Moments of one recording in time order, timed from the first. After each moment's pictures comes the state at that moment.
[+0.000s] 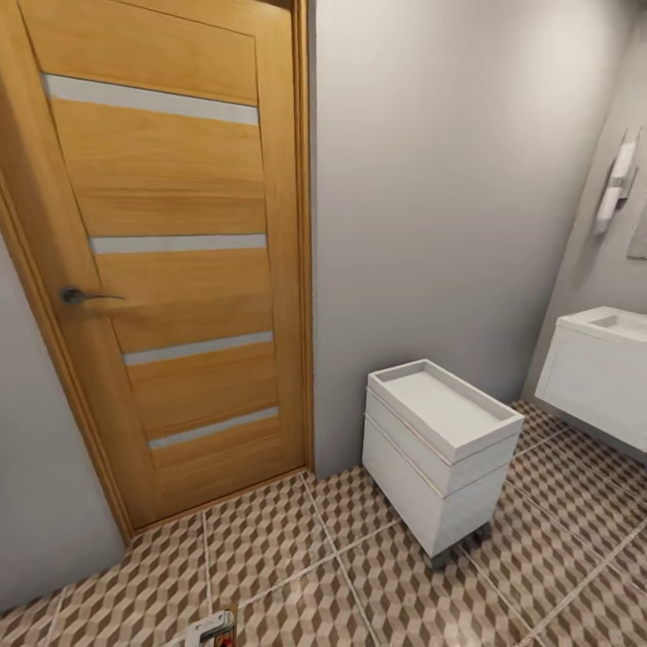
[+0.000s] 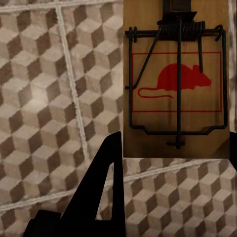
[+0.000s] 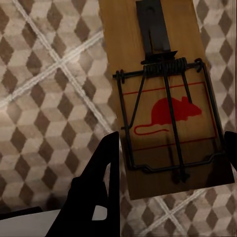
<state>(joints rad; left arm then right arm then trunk) -0.50 -0.01 -0.07 0.00 0.38 0.09 -0.01 -0.32 -0.11 0.06 0.03 -0.19 -0.05 -0.03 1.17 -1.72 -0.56</state>
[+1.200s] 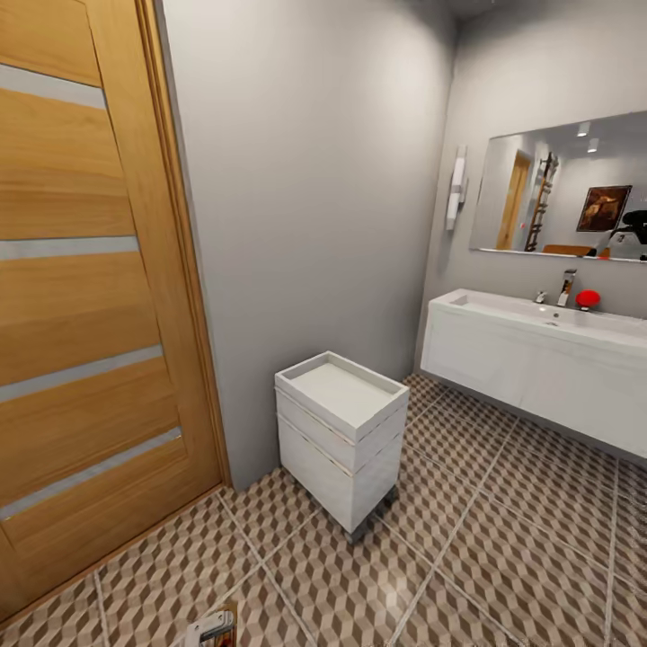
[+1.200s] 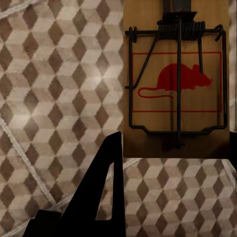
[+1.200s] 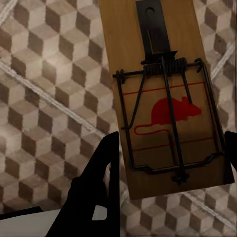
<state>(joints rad) -0.50 -0.01 -0.07 0.00 0.38 0.09 -0.01 -0.32 -0.11 0.06 0.03 -0.19 -0.05 -0.03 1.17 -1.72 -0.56</state>
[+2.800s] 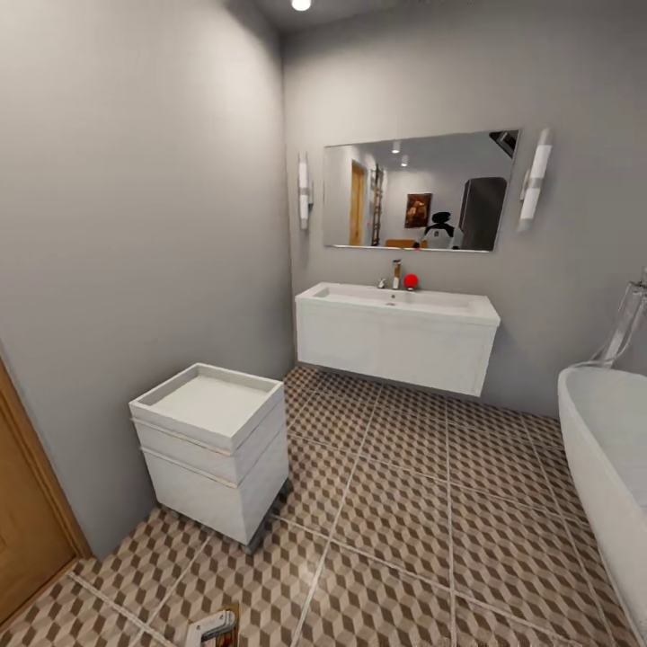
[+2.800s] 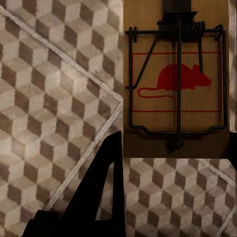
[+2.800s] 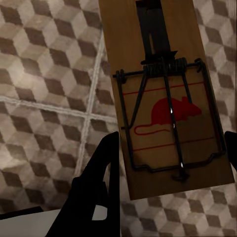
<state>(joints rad) -0.50 -0.01 -0.08 0.00 0.38 0.09 -0.01 -0.32 -0.11 0.06 0.03 -0.19 -0.05 -0.03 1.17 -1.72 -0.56</state>
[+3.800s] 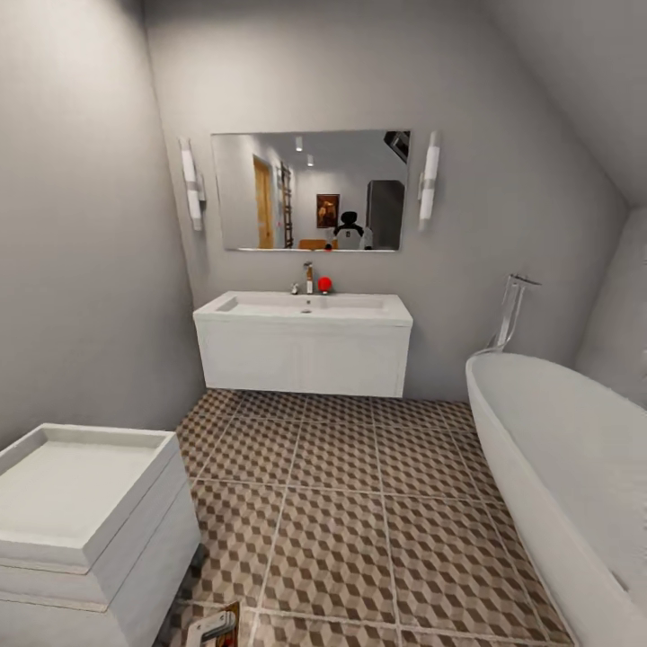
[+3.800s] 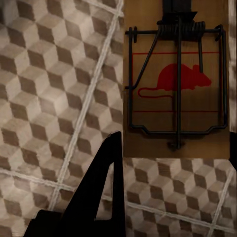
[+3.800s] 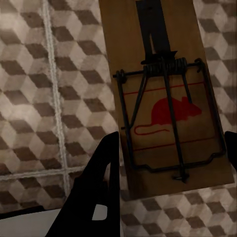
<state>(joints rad) -0.50 -0.01 -0.08 0.00 0.37 0.10 -0.01 -0.32 -0.11 0.06 0.03 -0.19 -0.05 -0.03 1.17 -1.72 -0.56</state>
